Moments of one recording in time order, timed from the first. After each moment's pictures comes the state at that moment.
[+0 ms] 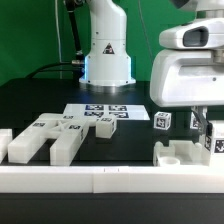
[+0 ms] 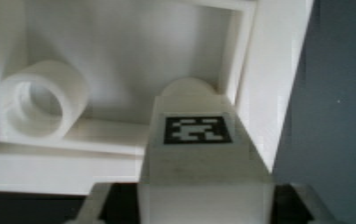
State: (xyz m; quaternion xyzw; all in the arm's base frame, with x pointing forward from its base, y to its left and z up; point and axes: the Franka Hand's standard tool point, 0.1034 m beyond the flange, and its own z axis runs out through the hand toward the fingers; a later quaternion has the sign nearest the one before) arm 0.638 0.124 0.074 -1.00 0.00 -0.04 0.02
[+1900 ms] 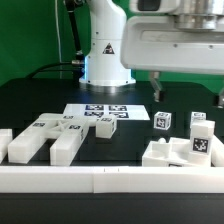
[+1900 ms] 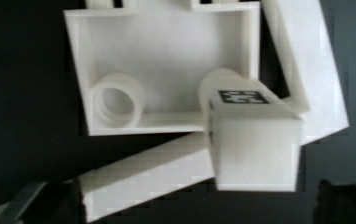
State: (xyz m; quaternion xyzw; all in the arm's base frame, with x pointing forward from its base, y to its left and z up) arm 0.619 0.079 0.113 -0.98 0.19 -0.02 0.01
